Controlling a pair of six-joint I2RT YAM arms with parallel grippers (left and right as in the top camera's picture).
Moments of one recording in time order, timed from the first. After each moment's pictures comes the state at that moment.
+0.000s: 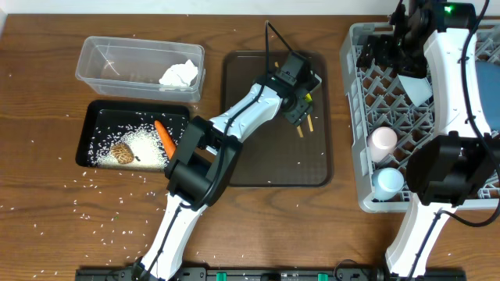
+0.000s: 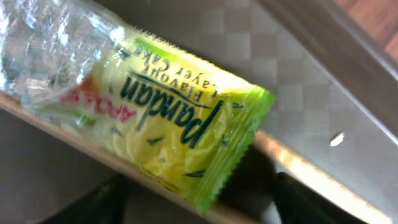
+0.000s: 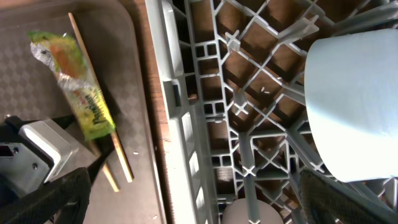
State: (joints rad) left arm -0.60 2.36 1.83 -0.57 0.10 0.17; right arm -0.05 2.17 2.21 -1.34 -0.14 0.14
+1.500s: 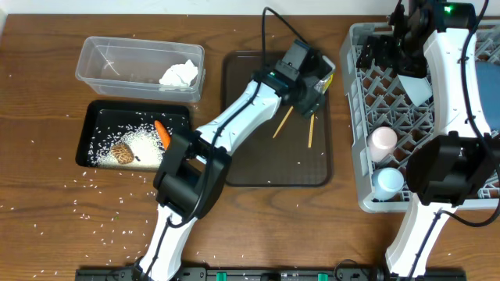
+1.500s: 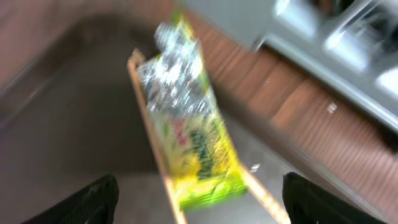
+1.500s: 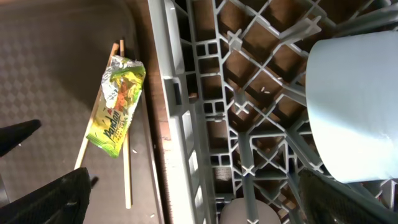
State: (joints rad) left arm -0.63 2.23 1.82 -0.51 0.18 0.20; right arm -0.05 2.17 2.21 -1.34 -0.14 0.12
